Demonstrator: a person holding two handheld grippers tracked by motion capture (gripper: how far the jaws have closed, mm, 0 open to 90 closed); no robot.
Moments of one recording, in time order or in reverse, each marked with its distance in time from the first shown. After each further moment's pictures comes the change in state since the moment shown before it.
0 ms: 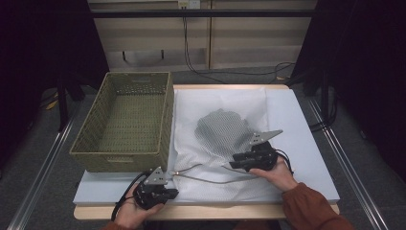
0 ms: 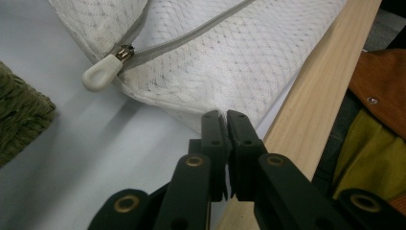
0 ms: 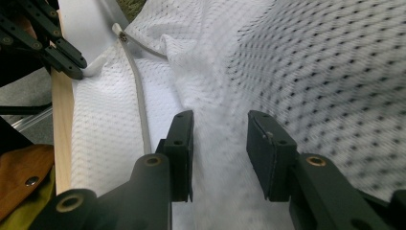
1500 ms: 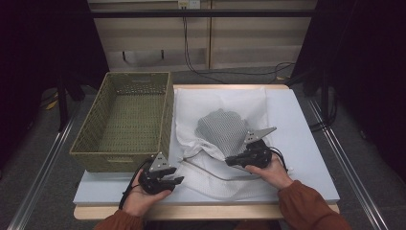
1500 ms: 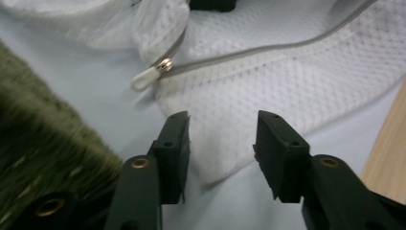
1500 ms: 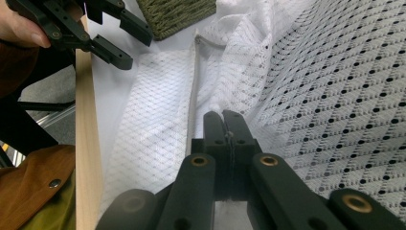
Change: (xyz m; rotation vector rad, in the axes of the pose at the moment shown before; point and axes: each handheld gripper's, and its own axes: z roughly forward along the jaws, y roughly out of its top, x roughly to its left) left arm 0.020 0.023 0.009 -0.079 0.165 -0.023; right arm 0.001 0.011 0.012 0.001 0.086 -0.008
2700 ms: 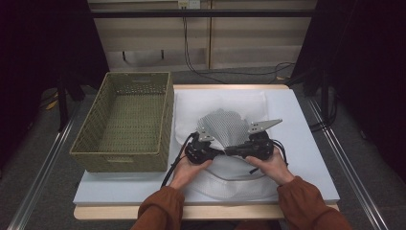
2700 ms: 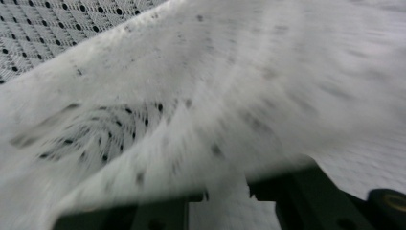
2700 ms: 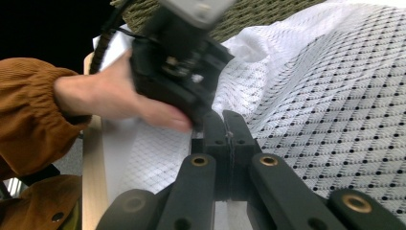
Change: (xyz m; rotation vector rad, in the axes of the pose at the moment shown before) left arm -0.006 0.091 0.114 -0.049 -0.024 -0.006; right arm -0.002 0.022 -0.015 -0.105 -0.007 0.002
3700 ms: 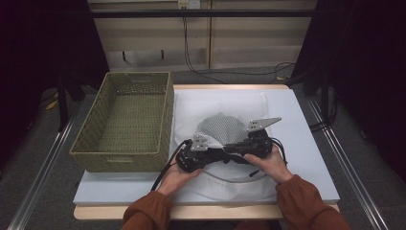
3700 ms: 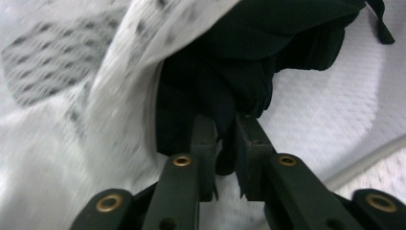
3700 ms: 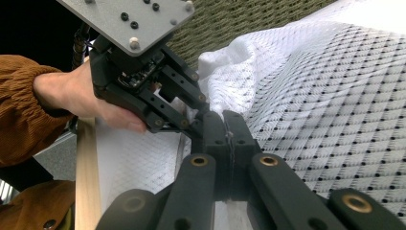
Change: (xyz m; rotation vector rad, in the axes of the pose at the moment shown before) left arm -0.004 -0.016 -0.018 0.065 -0.021 0.094; right arm 0.000 0.006 0.002 -0.008 -0.014 -0.014
